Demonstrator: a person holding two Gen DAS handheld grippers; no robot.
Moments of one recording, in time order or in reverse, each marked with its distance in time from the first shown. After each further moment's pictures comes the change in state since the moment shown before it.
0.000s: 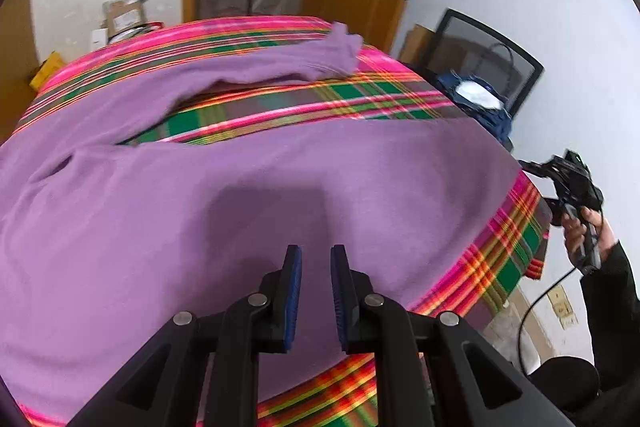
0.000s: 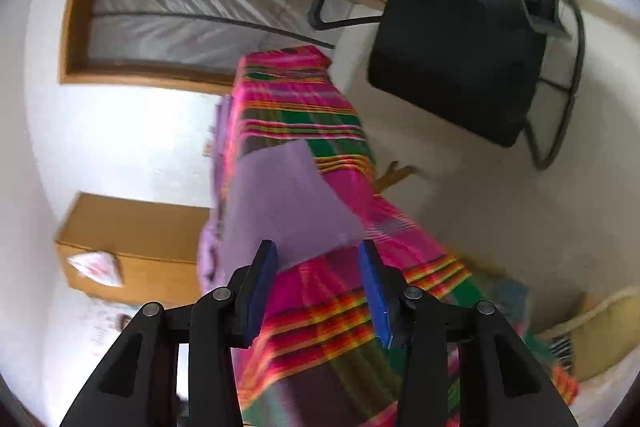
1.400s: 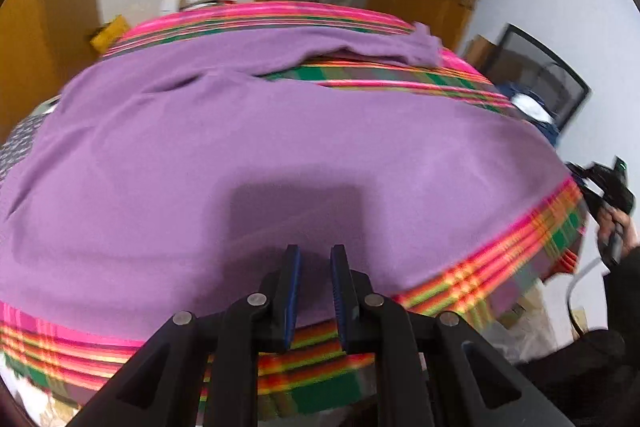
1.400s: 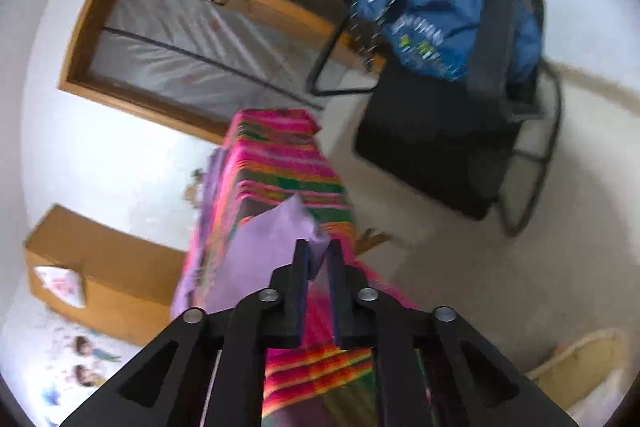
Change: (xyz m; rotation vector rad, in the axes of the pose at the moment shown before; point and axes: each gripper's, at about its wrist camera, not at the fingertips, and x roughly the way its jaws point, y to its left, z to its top) left arm -0.035 0.058 -0.053 -0.113 0.023 0.108; right arm -0.029 0.026 0.007 -0.152 -0.258 -0.218
